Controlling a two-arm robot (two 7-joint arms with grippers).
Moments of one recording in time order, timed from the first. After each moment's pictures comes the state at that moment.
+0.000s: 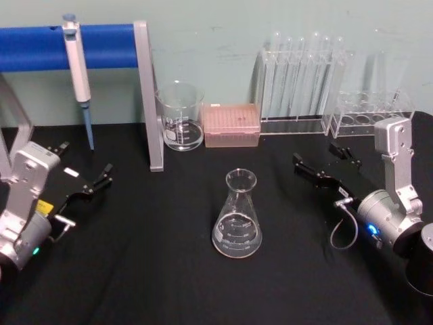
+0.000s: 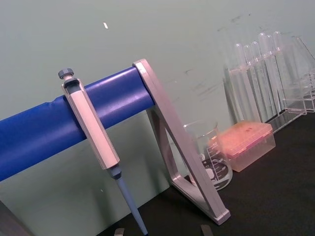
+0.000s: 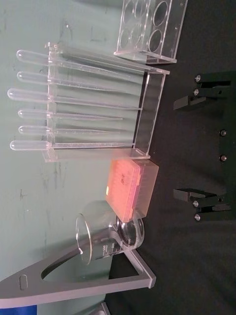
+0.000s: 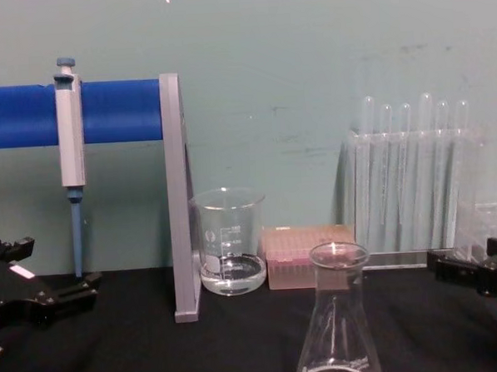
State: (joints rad) left arm -0.20 0.60 0.45 -1.41 -0.25 -0.12 0.03; right arm 0.27 0.36 -0.31 -1.26 0.40 -0.03 0.21
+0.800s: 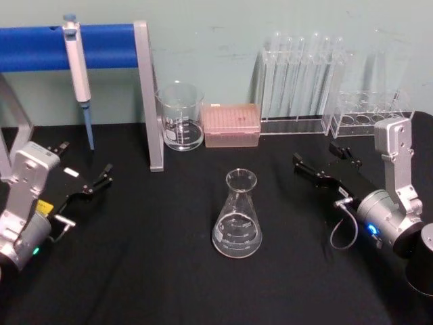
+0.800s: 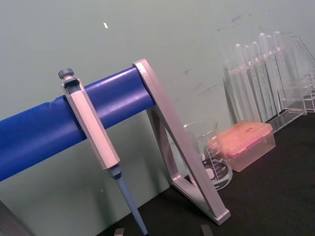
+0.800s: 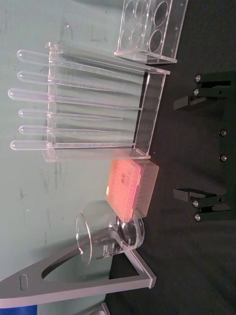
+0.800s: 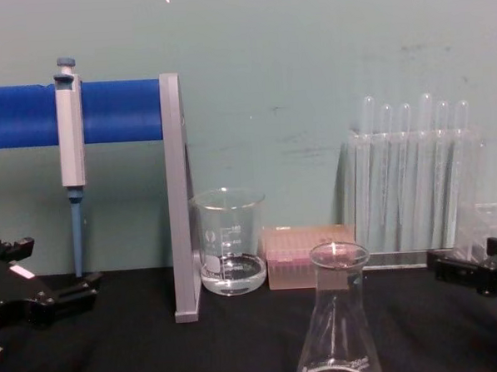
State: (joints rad) left arm -0.20 0.60 0.45 -1.41 -0.25 -0.12 0.03; right arm 0.27 0.36 -0.32 -1.26 0.40 -0.04 0.21
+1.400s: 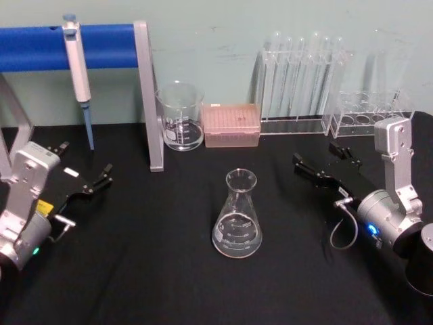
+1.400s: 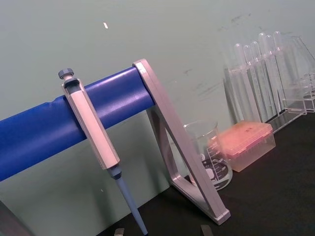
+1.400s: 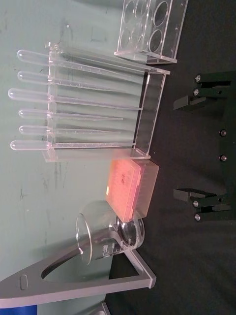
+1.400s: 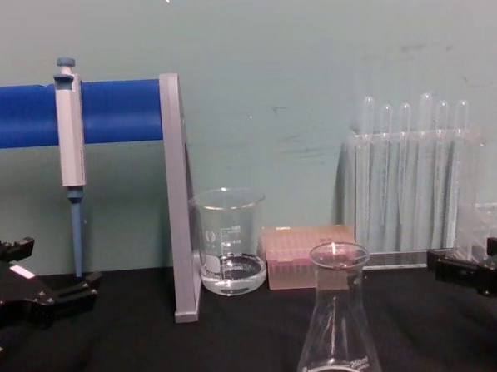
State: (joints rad) left arm -0.20 0.60 0.45 -1.41 -0.25 -0.12 0.03; right arm 0.27 0.36 -0.32 -1.26 0.40 -0.04 0.21
